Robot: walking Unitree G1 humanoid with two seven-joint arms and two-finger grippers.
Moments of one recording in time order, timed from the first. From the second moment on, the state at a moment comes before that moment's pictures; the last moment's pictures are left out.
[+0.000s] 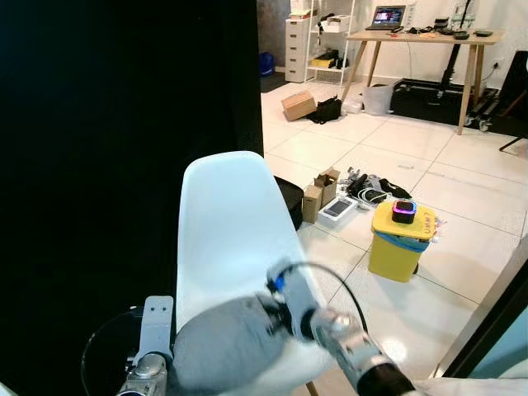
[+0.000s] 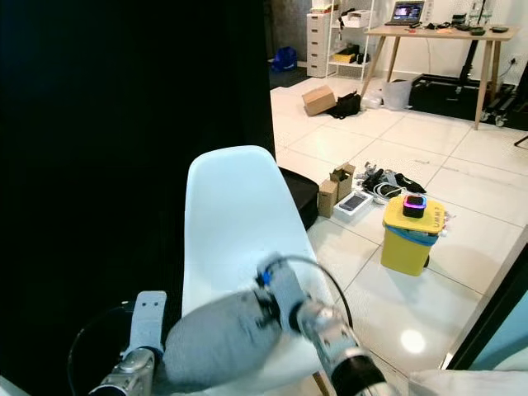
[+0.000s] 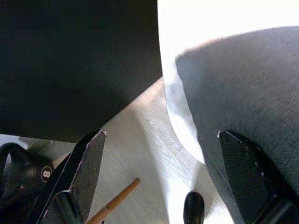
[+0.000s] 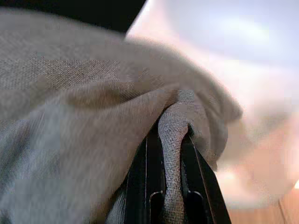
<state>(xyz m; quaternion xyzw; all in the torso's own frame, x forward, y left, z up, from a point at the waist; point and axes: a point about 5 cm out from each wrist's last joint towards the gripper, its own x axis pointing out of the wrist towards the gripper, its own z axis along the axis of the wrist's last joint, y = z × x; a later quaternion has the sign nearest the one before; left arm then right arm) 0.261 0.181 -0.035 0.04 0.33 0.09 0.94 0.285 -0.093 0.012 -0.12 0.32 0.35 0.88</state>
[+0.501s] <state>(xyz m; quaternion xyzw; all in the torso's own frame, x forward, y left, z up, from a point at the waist) 0.272 0.171 -0.026 0.03 0.30 0.07 0.95 0.272 -0.125 -0.022 -0.13 0.40 0.22 0.88</state>
